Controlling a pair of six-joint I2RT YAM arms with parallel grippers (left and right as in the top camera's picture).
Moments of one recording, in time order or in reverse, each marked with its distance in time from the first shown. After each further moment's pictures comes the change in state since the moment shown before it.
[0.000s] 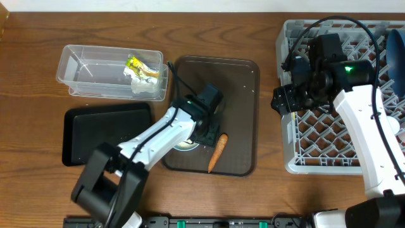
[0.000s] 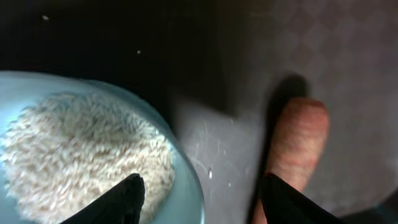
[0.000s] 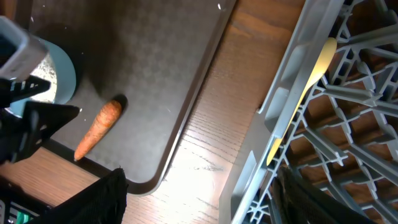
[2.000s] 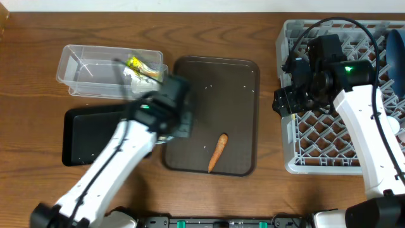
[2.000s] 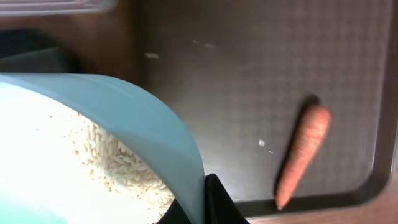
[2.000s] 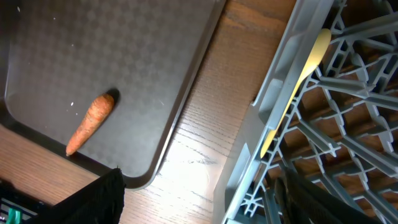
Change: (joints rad) left arm 0.206 -0.362 0.007 -0.189 -0.065 0.005; right arm 0.000 0.000 0.000 -0.021 0.026 -0.011
